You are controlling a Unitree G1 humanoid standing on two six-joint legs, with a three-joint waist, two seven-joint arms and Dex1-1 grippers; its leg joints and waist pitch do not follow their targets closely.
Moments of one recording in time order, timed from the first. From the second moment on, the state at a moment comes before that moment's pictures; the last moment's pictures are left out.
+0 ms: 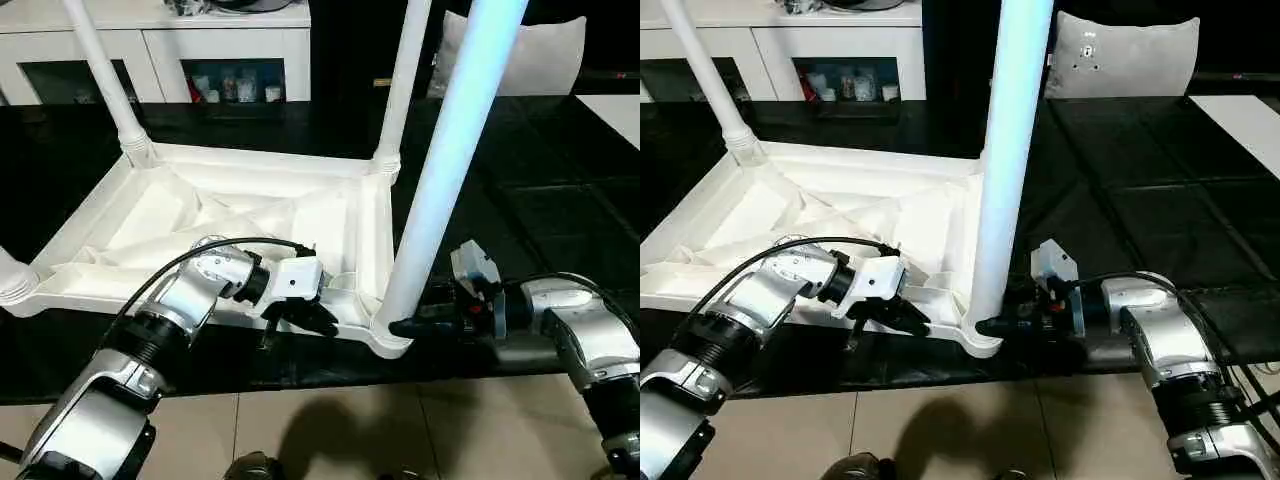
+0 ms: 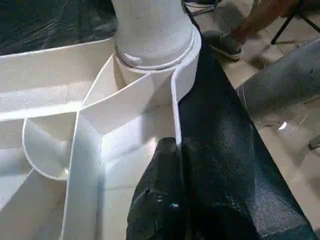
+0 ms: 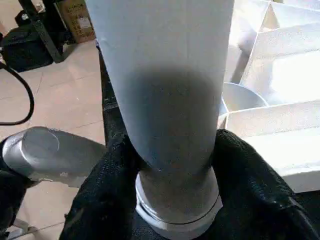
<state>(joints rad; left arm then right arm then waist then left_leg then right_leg) -0.67 0.37 -0.42 0.59 0.05 -0.08 -1.40 -0.39 -0.54 0.14 0.33 0.27 0.20 1.40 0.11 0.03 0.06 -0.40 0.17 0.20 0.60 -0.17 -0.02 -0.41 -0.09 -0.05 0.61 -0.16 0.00</state>
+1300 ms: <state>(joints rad) -0.74 0.11 -0.32 0.72 0.11 0.15 -0.85 -0.39 -0.28 -0.03 0.33 0.09 0.19 0.58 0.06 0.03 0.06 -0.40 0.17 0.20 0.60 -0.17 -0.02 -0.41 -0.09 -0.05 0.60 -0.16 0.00</state>
